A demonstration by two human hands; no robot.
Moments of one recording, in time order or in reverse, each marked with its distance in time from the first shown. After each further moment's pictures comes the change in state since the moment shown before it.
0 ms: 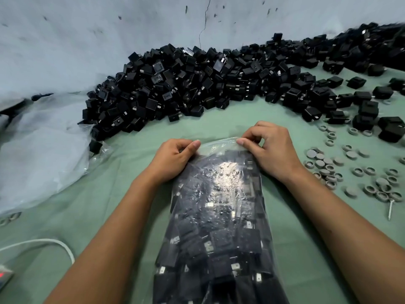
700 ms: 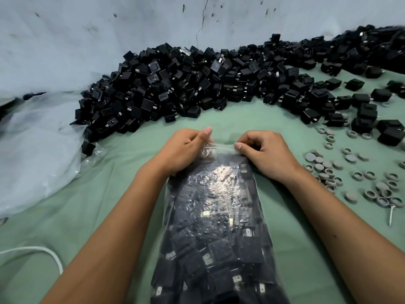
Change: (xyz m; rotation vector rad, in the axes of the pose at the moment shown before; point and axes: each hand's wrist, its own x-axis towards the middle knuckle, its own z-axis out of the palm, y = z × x) left_hand 0.022 0.036 0.006 0.078 -0.064 0.059; right_hand 0.002 0.004 0.003 0.123 -0.149 0.189
